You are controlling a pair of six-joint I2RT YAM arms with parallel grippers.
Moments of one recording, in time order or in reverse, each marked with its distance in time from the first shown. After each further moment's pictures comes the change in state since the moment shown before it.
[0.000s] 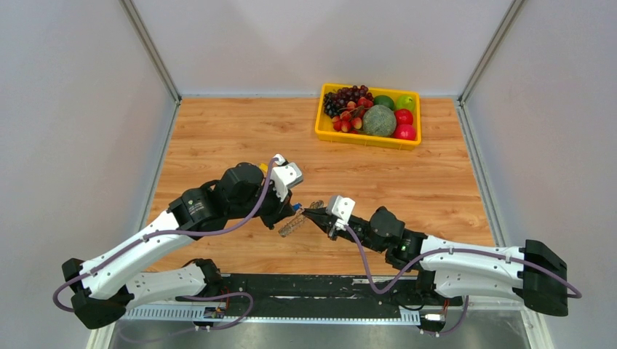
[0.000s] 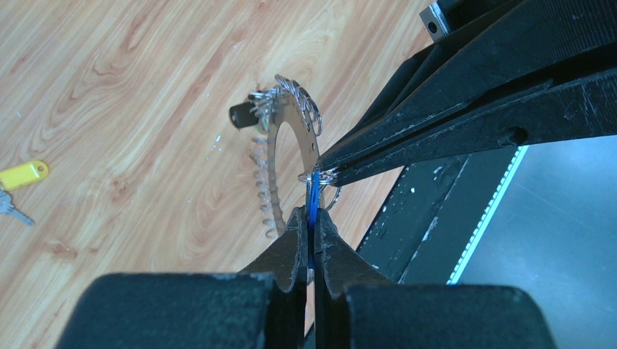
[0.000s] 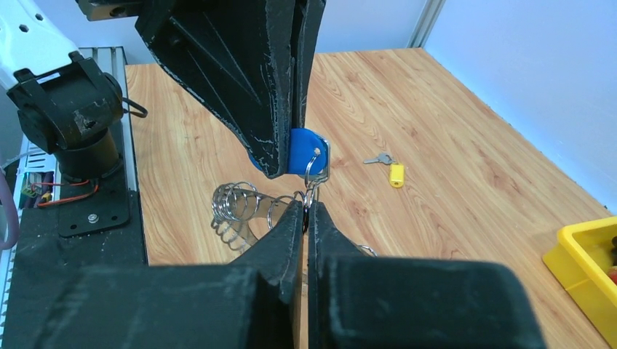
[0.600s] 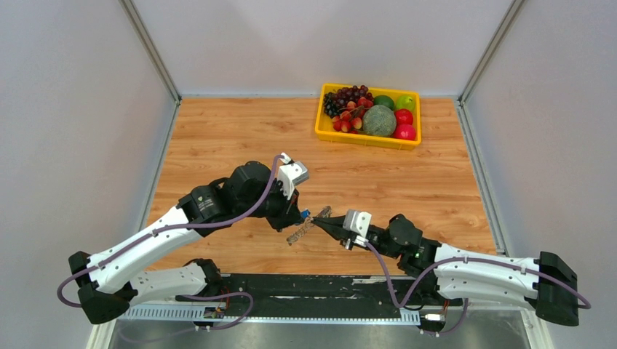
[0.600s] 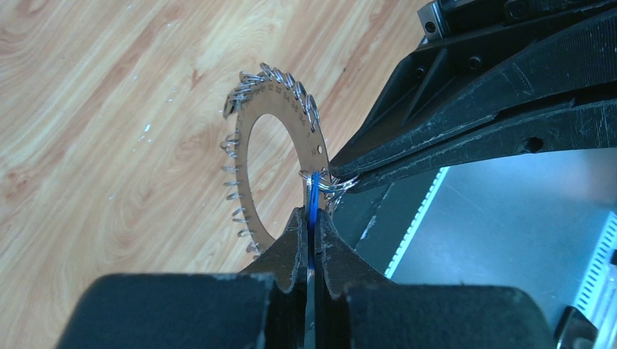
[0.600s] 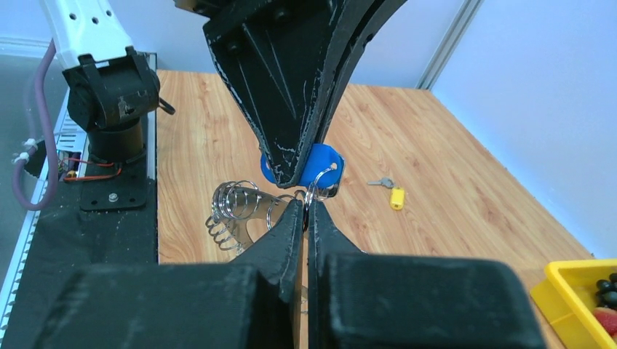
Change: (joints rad) left arm -0.003 0.053 0.003 0.024 0.096 -0.177; right arm -0.005 -0.163 -0.110 0.018 -0.112 -0.081
